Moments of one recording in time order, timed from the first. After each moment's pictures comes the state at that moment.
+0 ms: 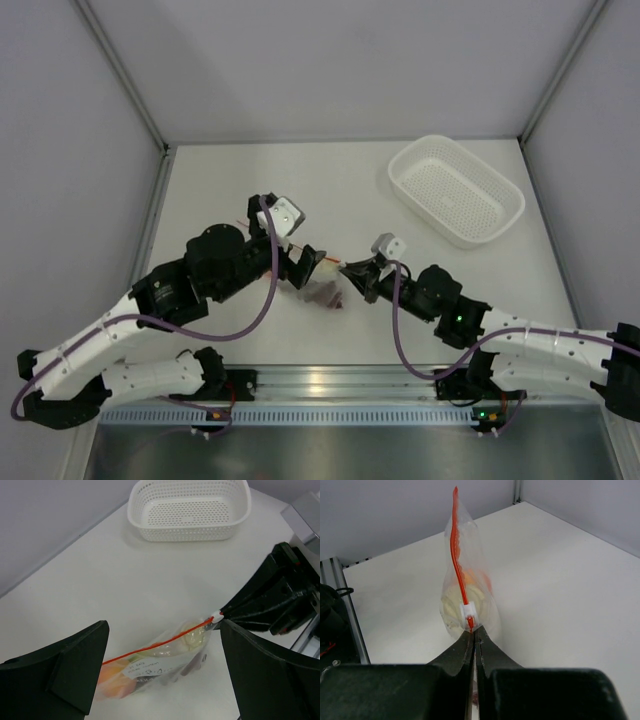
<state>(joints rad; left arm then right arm) -1.08 0.92 1.22 -0.52 -0.34 0.01 1.08 0.93 0.49 0.47 0.10 0.03</state>
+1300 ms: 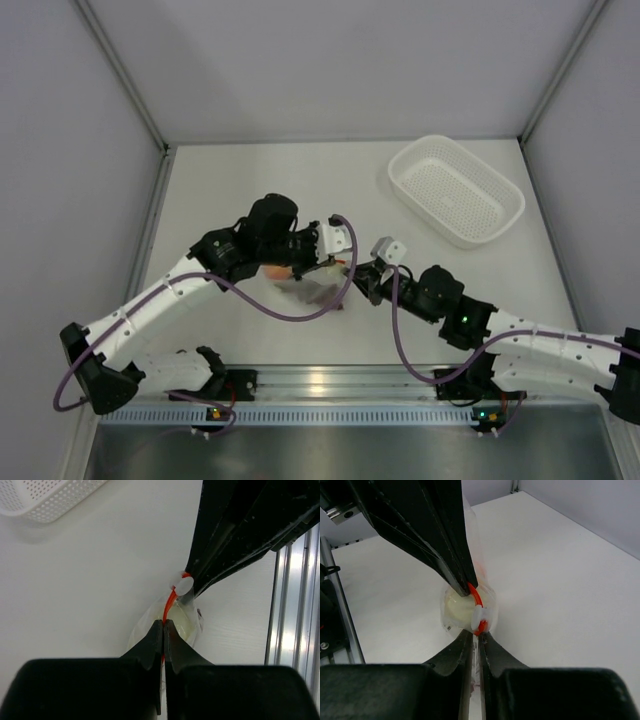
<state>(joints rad) -0.84 1.18 1.22 -0.66 0.38 0.49 1.08 0.89 0.50 0.37 0.09 -0.03</state>
